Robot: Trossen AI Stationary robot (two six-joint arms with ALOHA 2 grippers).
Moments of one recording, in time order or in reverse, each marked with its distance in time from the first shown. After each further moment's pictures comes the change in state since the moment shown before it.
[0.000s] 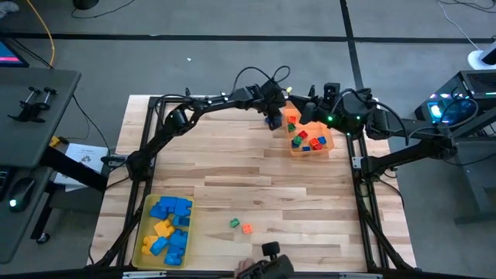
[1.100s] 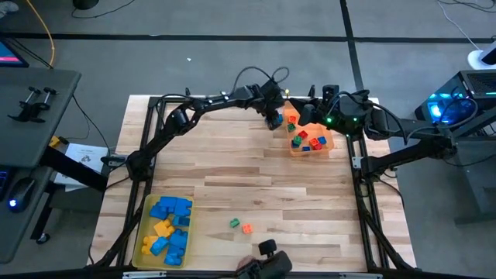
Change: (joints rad) left arm 0.015 0.021 0.025 -0.076 0.010 -0.085; right arm 0.005 0.002 0.000 -0.061 0.021 0.038
